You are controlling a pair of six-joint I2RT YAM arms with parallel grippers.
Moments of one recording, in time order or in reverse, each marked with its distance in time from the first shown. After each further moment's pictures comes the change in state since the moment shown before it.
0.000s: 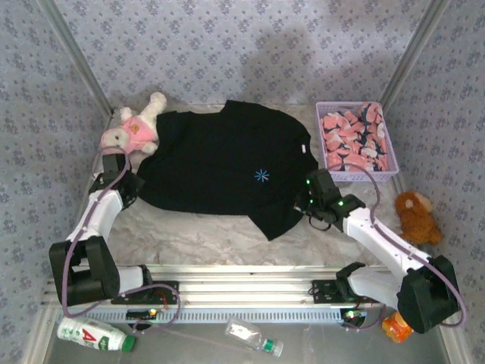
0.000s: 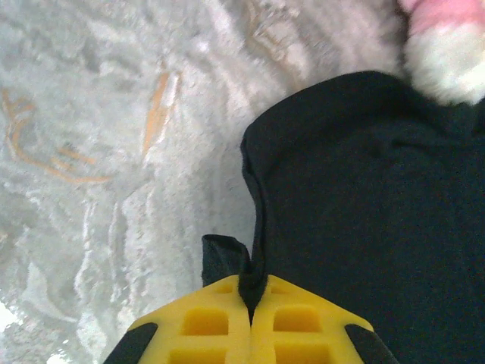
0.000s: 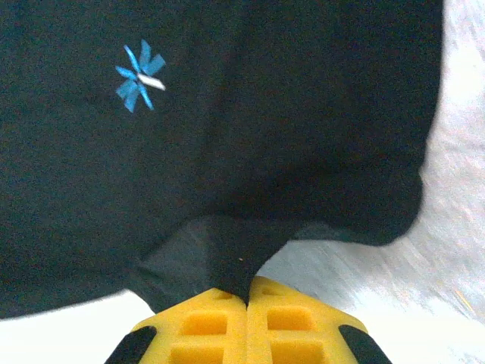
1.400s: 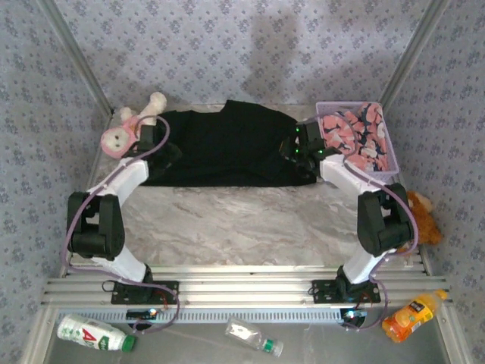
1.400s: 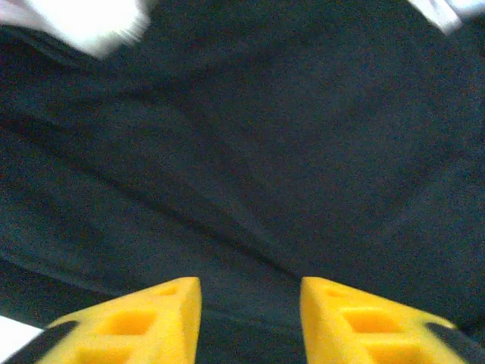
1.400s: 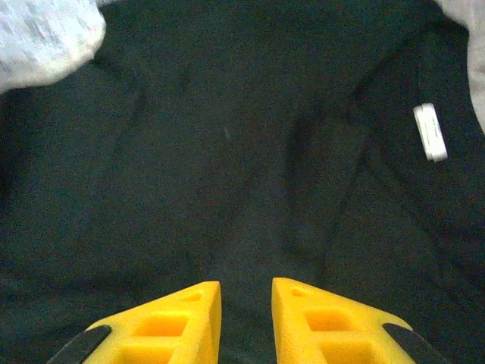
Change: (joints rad) left arm -0.305 0.337 0.277 0.163 0.114 0.118; right arm -0.118 0.544 0.435 0.245 0.006 -0.271
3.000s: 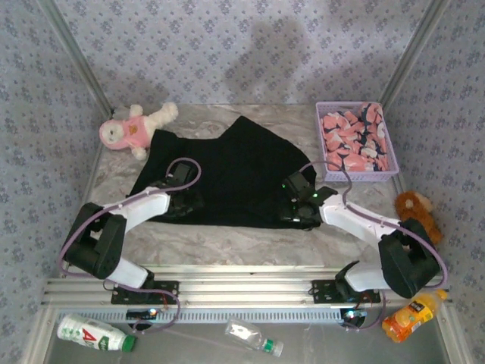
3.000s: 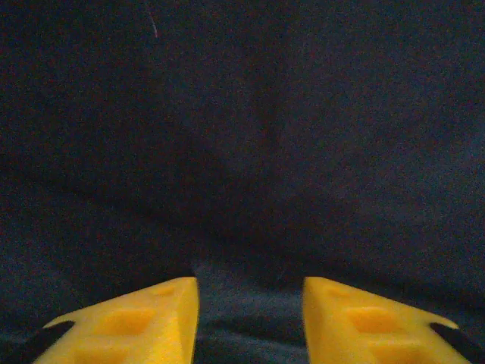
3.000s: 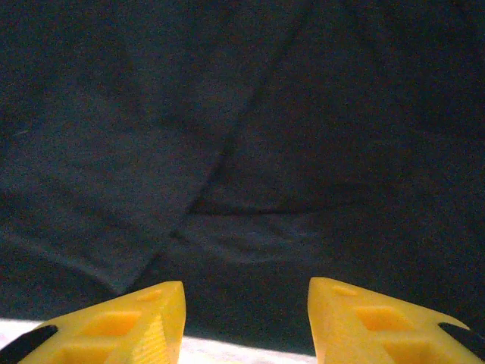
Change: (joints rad) left arm -0.300 -0.118 -0.307 -0.099 -0.107 -0.087; right arm 0.301 -0.305 -0.372 -0.350 0.105 0.061
